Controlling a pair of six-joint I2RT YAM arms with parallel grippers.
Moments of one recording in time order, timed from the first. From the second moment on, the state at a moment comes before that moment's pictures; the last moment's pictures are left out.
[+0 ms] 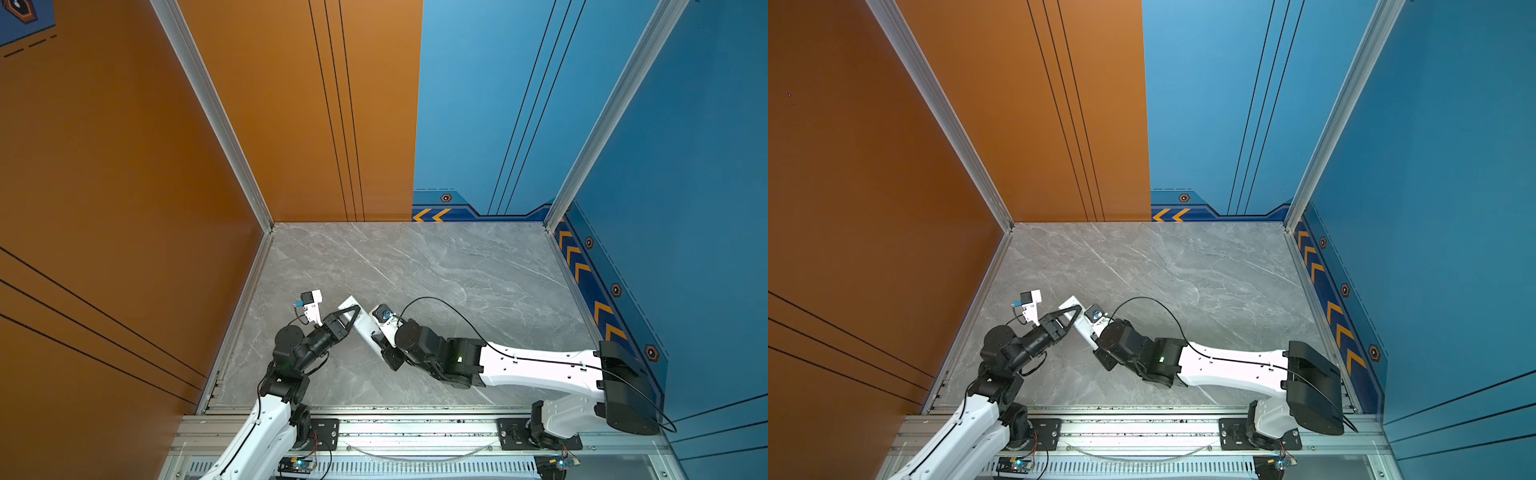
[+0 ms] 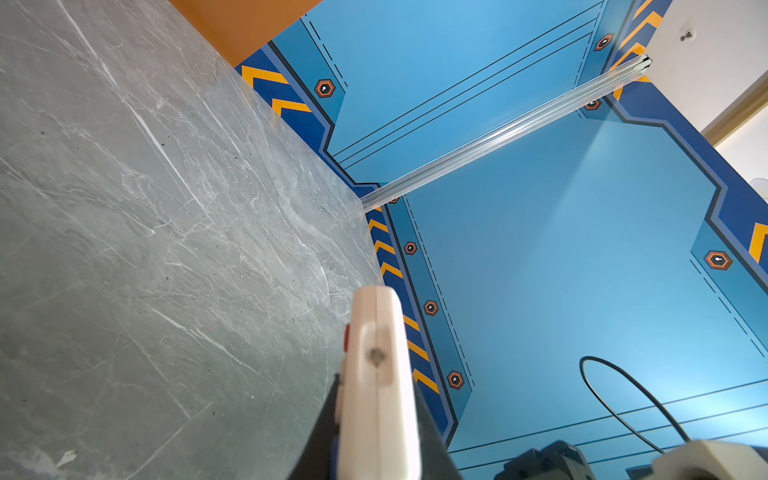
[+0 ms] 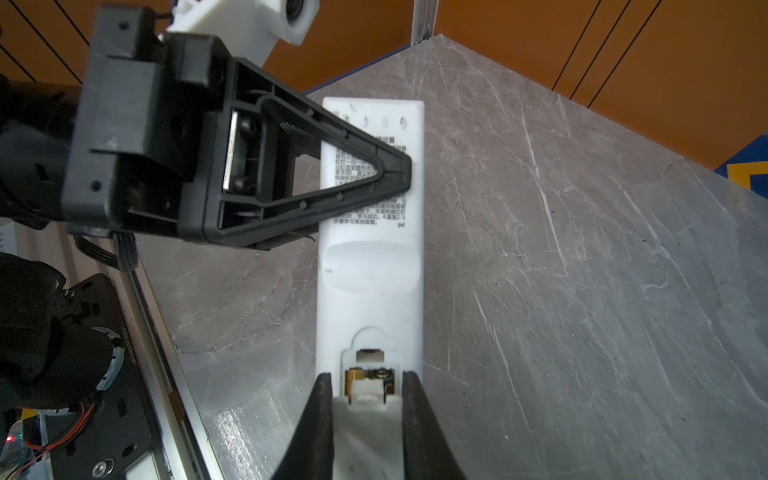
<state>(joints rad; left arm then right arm) -0.21 0.61 0.17 0.41 0.51 -1.09 1.26 1.47 1.02 -0.10 0.33 0.21</state>
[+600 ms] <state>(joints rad) -0.21 0.61 0.17 0.42 0.52 -1.09 1.25 1.48 1.03 -0.10 0.33 0.19</state>
